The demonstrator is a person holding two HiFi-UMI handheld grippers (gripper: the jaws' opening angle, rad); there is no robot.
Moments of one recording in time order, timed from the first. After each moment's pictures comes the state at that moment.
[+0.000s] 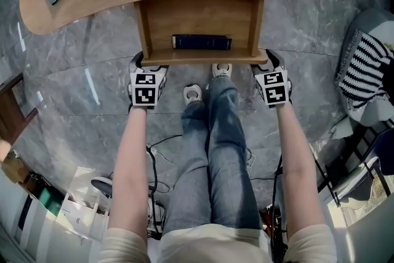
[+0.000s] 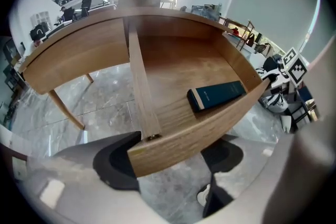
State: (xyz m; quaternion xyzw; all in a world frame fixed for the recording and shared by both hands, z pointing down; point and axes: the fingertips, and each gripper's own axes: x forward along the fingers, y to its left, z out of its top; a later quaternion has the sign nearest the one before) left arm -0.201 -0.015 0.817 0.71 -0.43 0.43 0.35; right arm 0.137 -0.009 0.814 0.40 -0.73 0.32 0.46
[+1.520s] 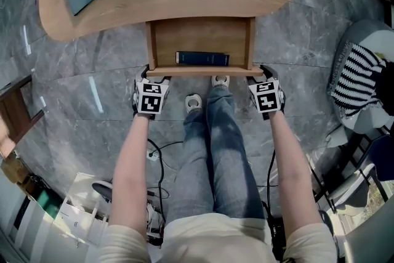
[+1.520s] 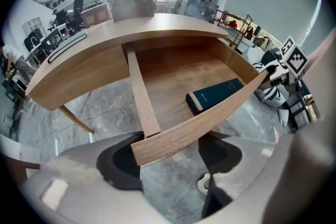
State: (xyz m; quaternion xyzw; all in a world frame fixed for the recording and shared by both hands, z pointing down) left arm -0.205 -0.013 0.765 0.69 -0.41 0.47 0.36; right arm 0.136 -0.015 0.761 0.39 -0.70 0.35 0.49
